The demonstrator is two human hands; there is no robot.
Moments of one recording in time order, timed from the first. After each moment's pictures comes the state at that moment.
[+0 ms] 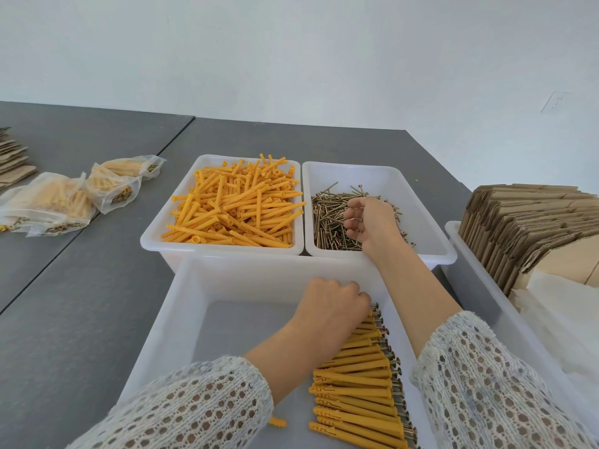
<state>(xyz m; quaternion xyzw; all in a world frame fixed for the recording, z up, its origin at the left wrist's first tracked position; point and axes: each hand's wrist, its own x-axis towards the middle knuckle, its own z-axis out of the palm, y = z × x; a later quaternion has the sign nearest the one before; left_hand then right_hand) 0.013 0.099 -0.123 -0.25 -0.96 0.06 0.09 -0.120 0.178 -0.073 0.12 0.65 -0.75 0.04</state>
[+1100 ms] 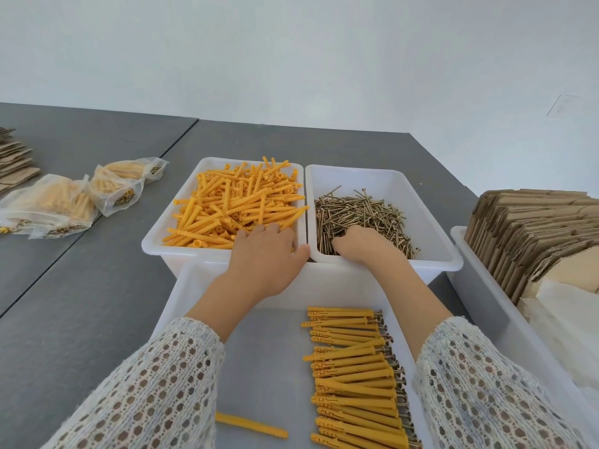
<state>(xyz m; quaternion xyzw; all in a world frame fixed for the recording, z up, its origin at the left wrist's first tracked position) -0.031 0.009 -0.094 0.01 -1.00 -0.07 0.04 -0.120 0.173 -0.089 -0.05 0.98 -0.14 0.13</state>
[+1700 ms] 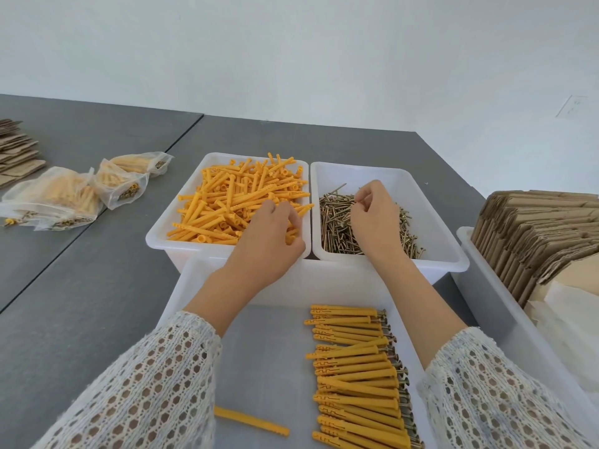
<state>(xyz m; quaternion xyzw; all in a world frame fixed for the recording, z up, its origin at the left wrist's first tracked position) -0.029 0.001 -0.090 -0.03 -0.93 -0.31 0.17 -0.112 0.172 -0.082 -0.10 0.86 -0.46 -0.19</state>
